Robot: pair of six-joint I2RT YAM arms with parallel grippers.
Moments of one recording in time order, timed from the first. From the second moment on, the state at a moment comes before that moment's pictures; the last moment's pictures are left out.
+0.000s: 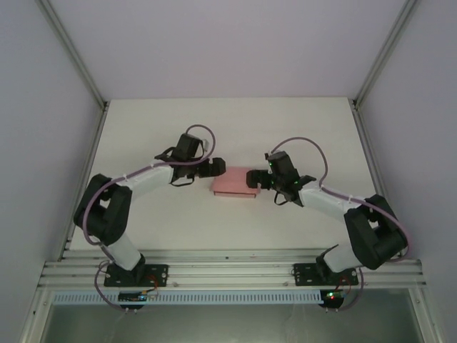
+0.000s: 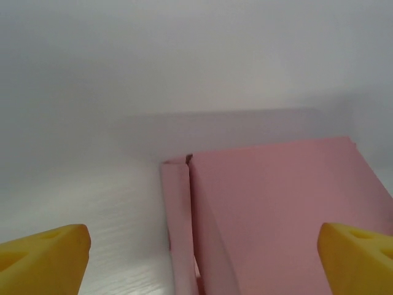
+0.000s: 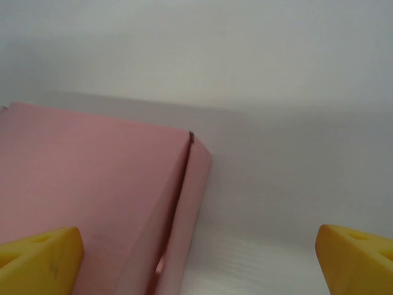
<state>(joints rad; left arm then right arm) -0.53 1.68 1.02 -0.24 0.27 -0.55 0.53 1.44 0.71 -0.06 0.02 0.43</state>
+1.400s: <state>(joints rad) -0.33 1.86 0.64 0.62 0.82 -0.89 0.39 1.49 0.73 -0.03 -0.43 0.66</state>
